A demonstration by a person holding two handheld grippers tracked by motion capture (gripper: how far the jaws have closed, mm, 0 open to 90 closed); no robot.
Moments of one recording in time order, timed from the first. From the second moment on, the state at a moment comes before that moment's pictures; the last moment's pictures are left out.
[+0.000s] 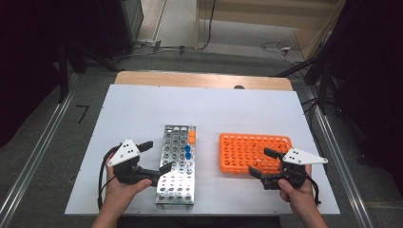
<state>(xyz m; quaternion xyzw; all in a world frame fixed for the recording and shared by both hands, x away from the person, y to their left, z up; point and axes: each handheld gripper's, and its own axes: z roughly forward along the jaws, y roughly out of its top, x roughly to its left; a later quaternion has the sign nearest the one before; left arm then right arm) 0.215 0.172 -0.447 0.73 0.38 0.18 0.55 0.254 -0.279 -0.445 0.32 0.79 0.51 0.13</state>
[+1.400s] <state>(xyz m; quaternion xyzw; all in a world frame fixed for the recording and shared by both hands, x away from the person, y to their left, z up) 0.211 0.248 -0.461 0.68 0.40 0.21 0.58 0.284 -0.346 -0.460 0.36 0.77 0.51 0.15</state>
